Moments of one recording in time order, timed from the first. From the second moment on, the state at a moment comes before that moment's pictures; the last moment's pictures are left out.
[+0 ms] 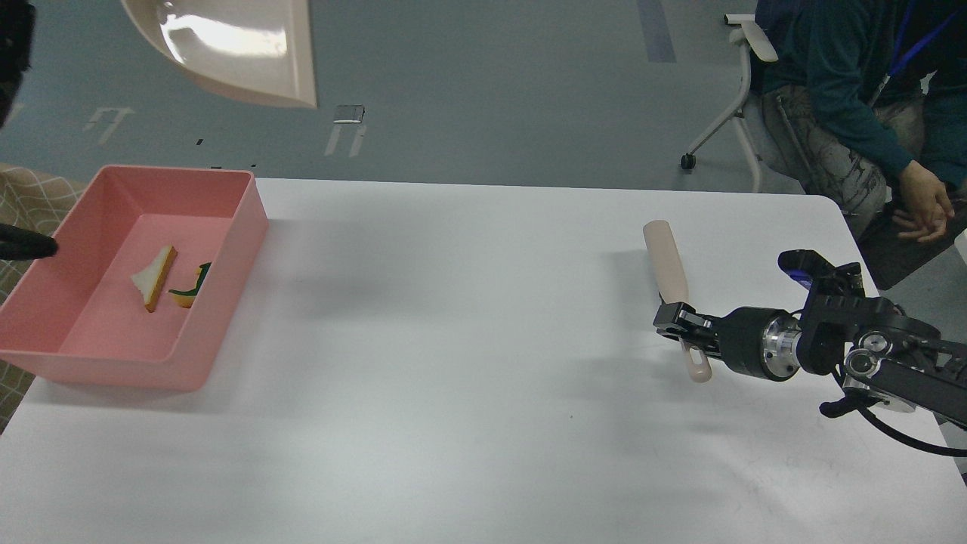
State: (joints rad) left arm -0.45 0.77 -1.22 -1.28 0.86 0.04 -0.19; right arm 0.85 -0.69 0.14 1.35 -0.87 0.19 -0.15
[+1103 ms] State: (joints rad) left arm -0.23 0.41 -0.80 -1.24 1.00 0.37 -0.23; right arm 0.84 -0.71 0.14 1.40 -0.86 0.27 -0.12
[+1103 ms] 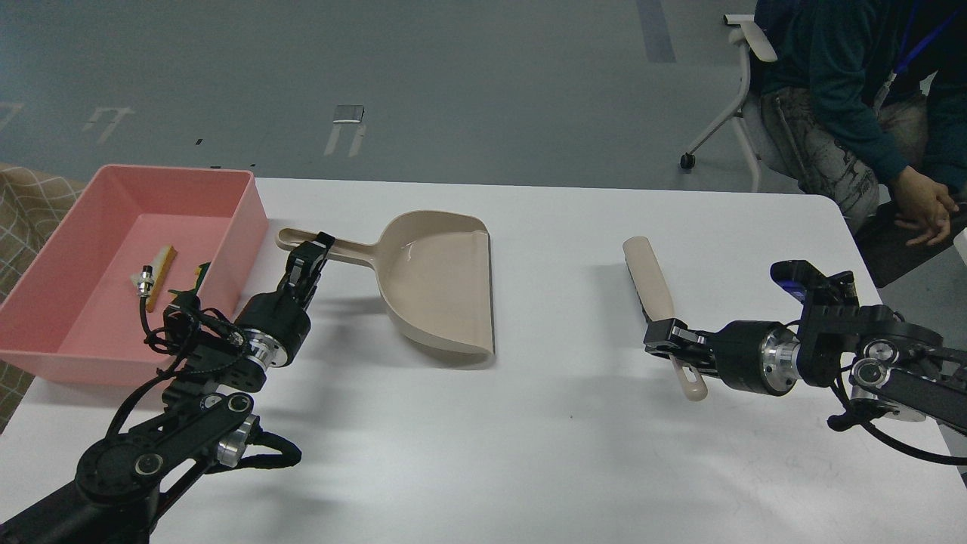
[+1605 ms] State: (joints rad) left arm -0.22 0.39 -0.80 -1.21 1.00 0.36 -0.23; right arm 0.79 -0.73 0.19 1.40 -0.85 0.27 -0.10
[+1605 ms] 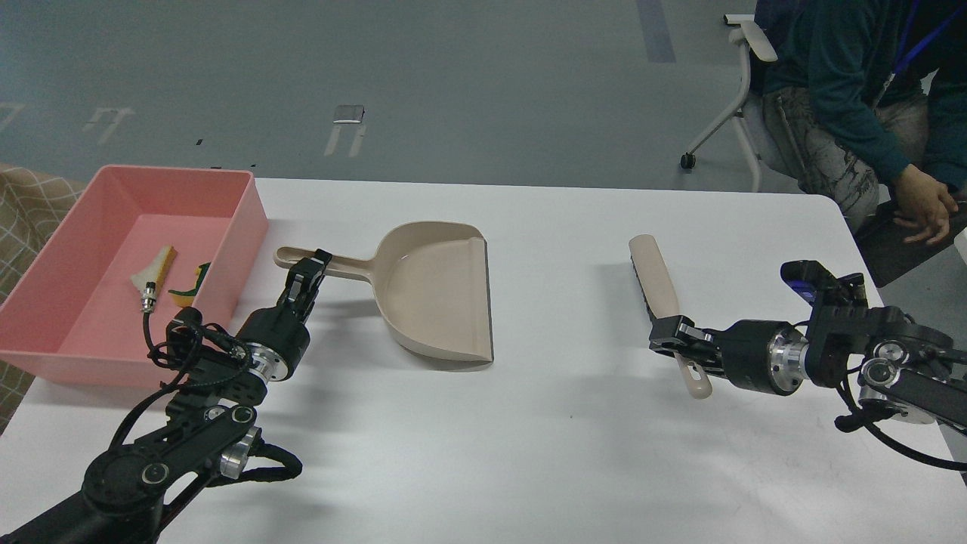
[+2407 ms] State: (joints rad) left arm -0.19 0.39 -0.78 -1.22 1.00 0.34 -0.24; right arm 0.74 -0.73 0.22 1.40 -0.85 0.26 -0.10
